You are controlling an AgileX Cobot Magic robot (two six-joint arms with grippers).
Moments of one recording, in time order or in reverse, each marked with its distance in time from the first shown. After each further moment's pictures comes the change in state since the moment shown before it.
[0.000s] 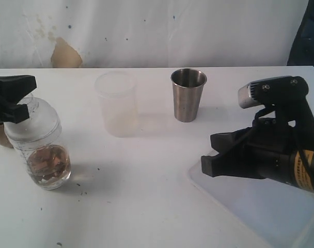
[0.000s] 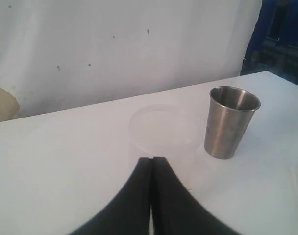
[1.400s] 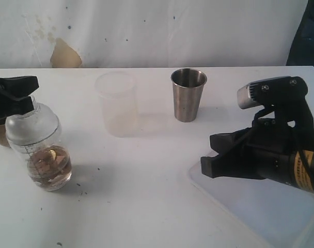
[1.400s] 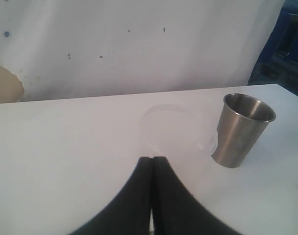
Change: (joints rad) left arm -0.001 0.086 -0.018 -0.086 -0.002 -0.004; right arm 0.000 0.000 0.000 0.000 -0.006 -0.005
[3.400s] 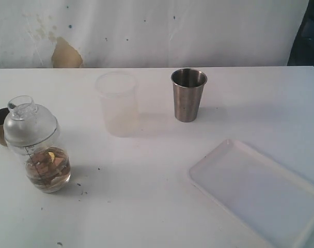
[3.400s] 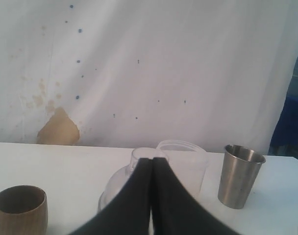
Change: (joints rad) left arm 0.000 -0.925 0.498 -0.257 0.180 0.052; right arm 0.158 -0.774 0.255 -0.007 0.751 0.134
